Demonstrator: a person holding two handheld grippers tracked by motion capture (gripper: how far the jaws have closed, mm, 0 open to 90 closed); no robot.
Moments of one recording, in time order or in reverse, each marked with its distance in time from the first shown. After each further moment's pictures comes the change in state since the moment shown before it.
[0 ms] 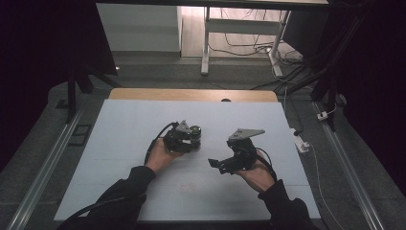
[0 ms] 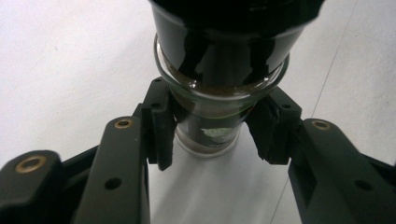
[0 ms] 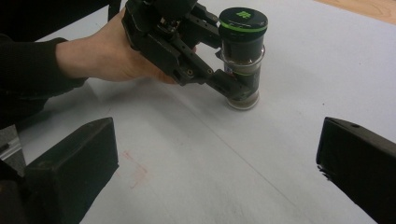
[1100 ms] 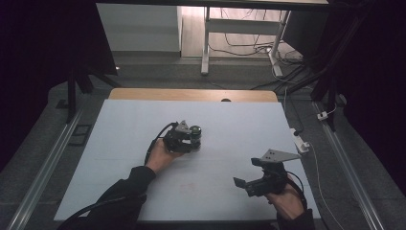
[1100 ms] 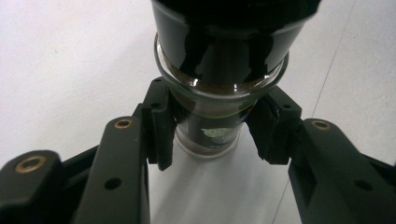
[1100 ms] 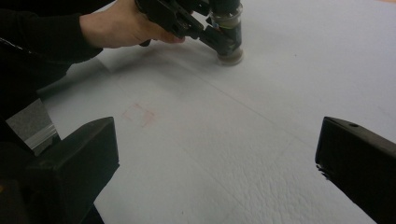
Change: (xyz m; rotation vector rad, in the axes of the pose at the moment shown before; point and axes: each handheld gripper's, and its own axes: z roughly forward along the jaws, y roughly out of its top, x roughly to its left) left arm 0.001 -0.002 0.000 -0.017 -0.005 0.004; right arm 0.002 -0.060 -0.070 -0.057 -0.016 0.057
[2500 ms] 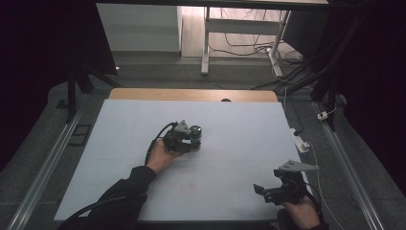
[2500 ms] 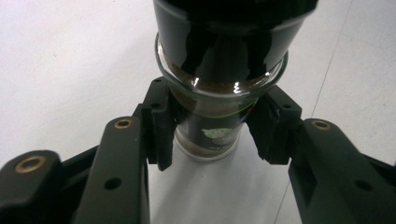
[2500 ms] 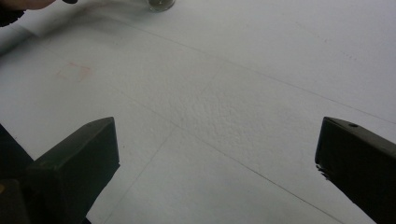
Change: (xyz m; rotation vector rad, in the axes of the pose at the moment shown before) left arm 0.001 -0.001 0.000 -0.017 -0.008 0.002; right arm -0.028 -0.049 -0.031 0.088 -0.176 0.123
